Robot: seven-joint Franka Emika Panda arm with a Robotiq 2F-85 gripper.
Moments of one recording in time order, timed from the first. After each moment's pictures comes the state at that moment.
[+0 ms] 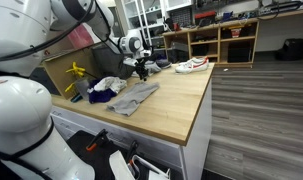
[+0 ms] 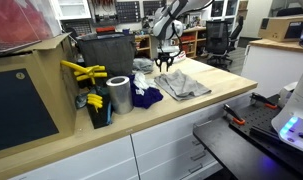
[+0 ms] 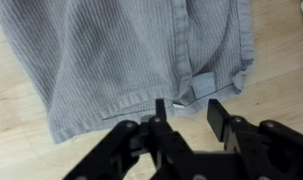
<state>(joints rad) 0.21 0.77 -0.03 -1.54 0.11 2.31 0.44</state>
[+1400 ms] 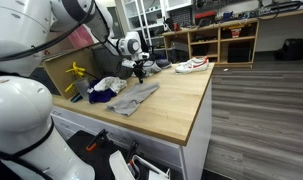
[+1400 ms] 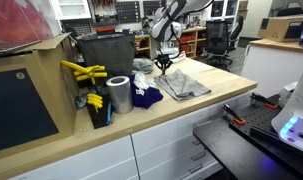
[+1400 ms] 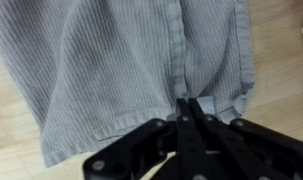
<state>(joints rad) 0.22 0.78 -0.03 -1.54 0.11 2.28 0.44</state>
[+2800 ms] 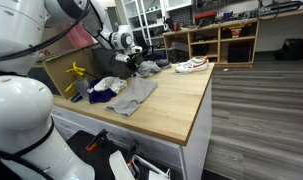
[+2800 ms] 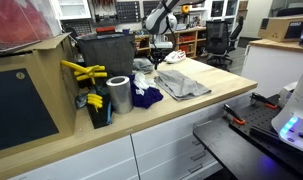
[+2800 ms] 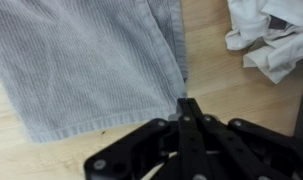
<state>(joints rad) 0.25 0.72 0.02 -1.53 0.11 2.28 0.44</state>
